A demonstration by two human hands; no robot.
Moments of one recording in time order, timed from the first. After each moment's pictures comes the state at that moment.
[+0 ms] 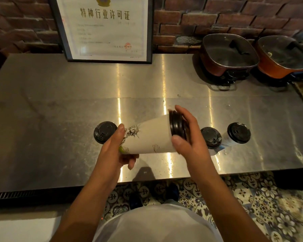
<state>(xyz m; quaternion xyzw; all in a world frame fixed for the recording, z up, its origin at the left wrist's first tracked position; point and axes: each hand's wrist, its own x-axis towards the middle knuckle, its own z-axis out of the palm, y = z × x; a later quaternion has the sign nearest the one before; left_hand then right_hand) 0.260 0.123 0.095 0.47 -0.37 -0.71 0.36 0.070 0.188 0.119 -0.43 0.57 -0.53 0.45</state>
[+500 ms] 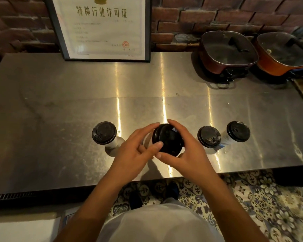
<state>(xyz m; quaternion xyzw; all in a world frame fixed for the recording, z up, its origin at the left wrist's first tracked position) 0.232 0.119 0.078 0.43 -0.68 -0.54 0.26 0.056 0.194 0.087 -0.49 0.68 -0.39 0.38</state>
